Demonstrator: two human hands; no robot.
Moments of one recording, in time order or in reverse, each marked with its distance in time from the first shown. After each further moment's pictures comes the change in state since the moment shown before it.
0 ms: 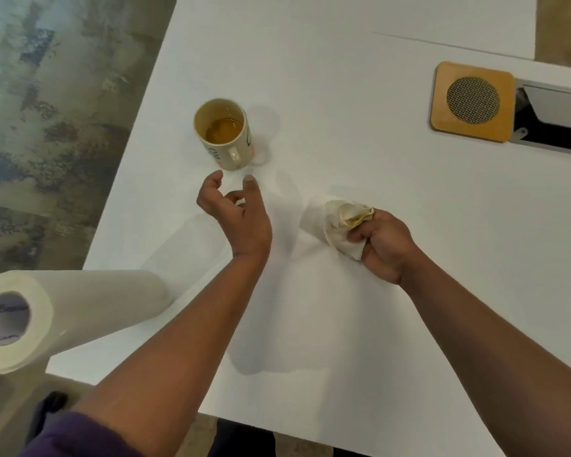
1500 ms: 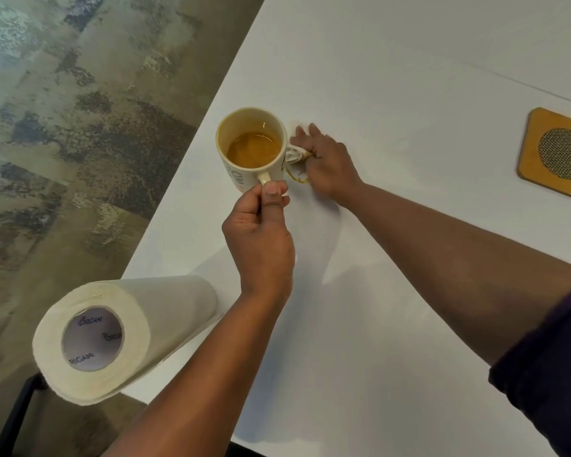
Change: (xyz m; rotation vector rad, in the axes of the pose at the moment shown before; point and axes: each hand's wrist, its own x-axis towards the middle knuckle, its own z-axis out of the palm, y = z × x) left_hand 0.031 0.052 -0.076 -0.137 0.045 -0.078; right_hand 0.165 -0.025 0.192 -1.332 -0.086 -0.535
